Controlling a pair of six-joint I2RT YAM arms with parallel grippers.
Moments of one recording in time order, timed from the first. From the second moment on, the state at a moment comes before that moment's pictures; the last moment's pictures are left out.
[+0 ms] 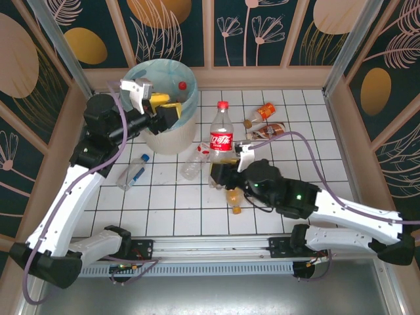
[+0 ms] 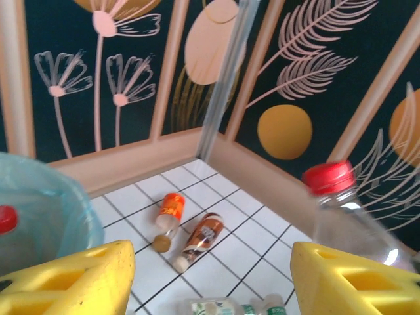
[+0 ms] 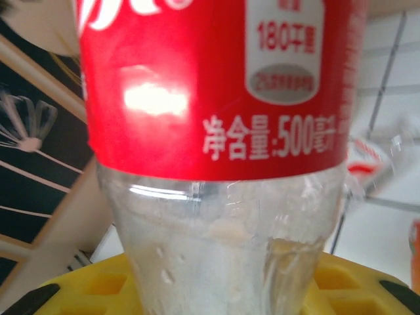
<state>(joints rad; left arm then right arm) -0.36 1.12 1.28 -0.20 0.57 -0.28 1.22 0.91 0.92 -0.28 0.36 0.68</state>
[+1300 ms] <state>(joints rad) -0.37 1.20 1.33 0.15 1.00 -0.54 1.11 0.93 0.87 -0.01 0.04 0.28</state>
